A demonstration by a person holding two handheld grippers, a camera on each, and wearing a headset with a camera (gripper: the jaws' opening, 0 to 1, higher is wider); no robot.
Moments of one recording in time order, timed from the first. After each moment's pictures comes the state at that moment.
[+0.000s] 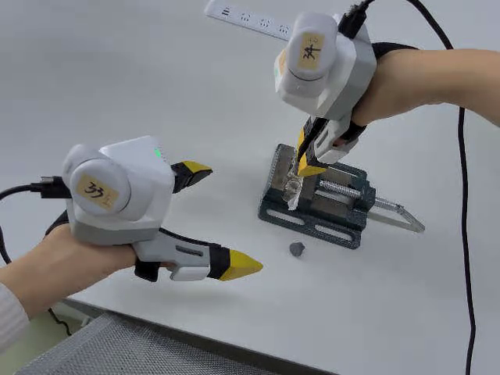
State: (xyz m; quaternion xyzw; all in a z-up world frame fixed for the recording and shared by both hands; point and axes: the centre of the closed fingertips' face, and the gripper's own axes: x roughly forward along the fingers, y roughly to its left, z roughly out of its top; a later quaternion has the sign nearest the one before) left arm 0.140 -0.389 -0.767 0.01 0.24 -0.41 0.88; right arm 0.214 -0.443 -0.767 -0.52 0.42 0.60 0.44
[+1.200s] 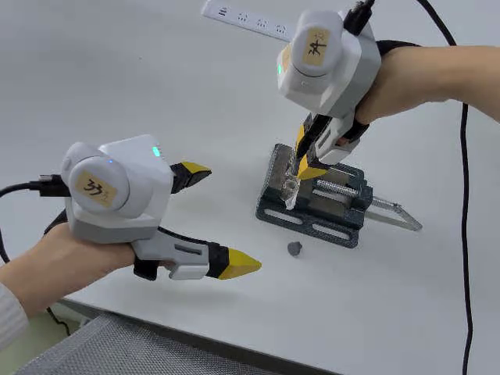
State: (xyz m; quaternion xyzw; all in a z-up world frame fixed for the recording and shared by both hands) left arm 0.140 -0.391 -0.765 0.01 0.24 -0.41 0.88; right arm 0.214 -0.445 -0.761 -0.51 0.42 0.61 0.45
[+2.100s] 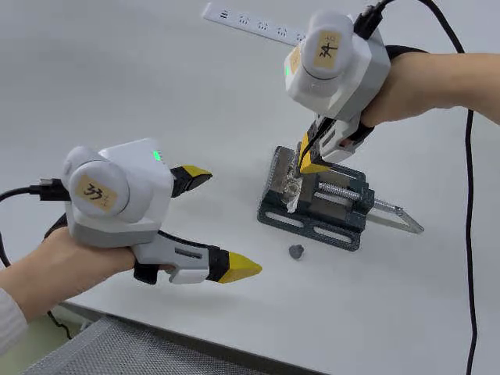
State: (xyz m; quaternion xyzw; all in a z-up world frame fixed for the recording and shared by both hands) left arm 0.139 -0.390 -0.767 0.01 0.25 -0.41 0.88; right arm 0.216 -0.445 -0.767 -0.50 0.41 0.62 0.45
